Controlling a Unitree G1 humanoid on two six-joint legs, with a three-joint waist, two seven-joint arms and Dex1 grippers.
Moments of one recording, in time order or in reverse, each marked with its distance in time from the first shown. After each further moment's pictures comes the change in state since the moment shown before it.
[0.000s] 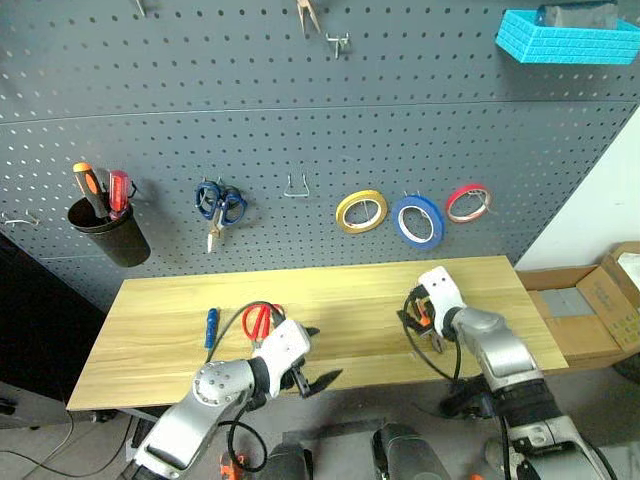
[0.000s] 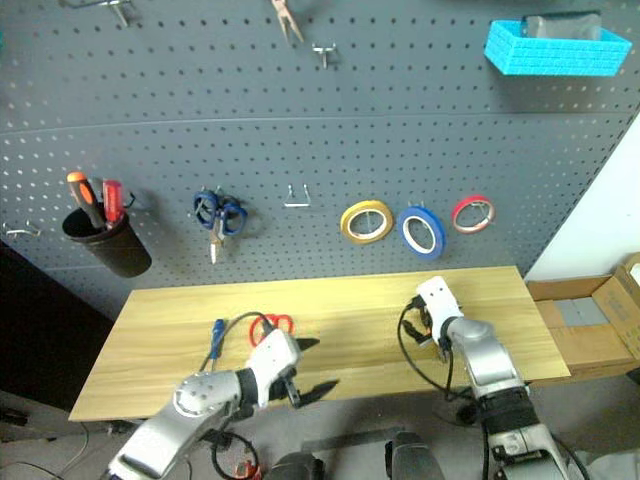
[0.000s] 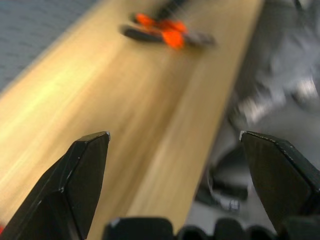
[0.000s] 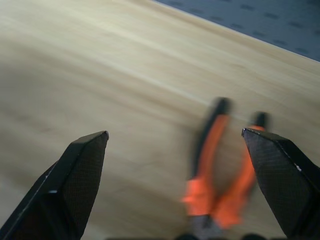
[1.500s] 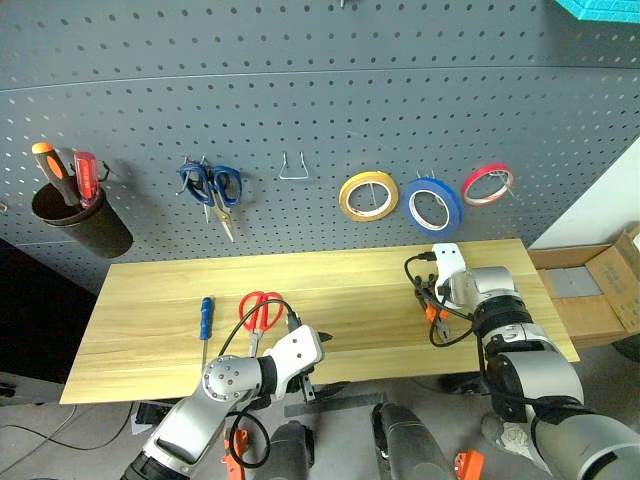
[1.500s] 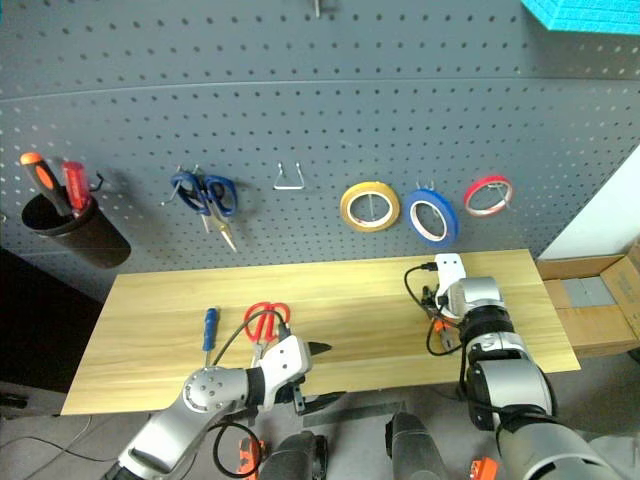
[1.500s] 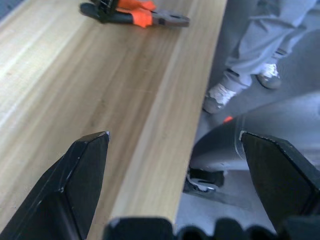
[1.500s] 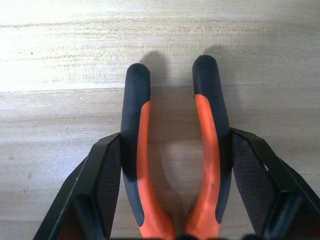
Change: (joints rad) left arm -0.005 -0.022 0.034 -0.094 0.005 0.104 -0.070; right arm -0.436 0.049 -0.141 0.630 0.076 0.135 -0.181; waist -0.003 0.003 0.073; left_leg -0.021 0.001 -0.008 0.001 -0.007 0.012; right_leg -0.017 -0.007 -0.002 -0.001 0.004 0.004
